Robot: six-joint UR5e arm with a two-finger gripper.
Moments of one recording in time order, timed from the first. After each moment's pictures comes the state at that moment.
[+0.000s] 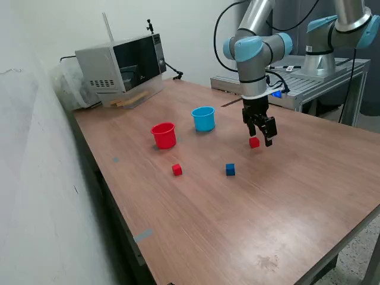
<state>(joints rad) 0.07 -0.92 1.73 -2.32 -1.50 3.43</state>
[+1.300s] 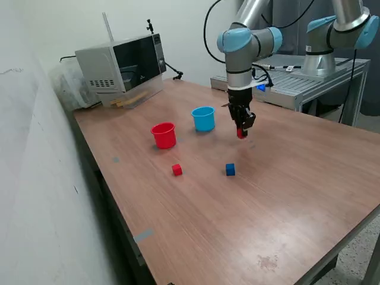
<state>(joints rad) 0.01 -0.96 1.72 -2.32 -1.60 3.36</state>
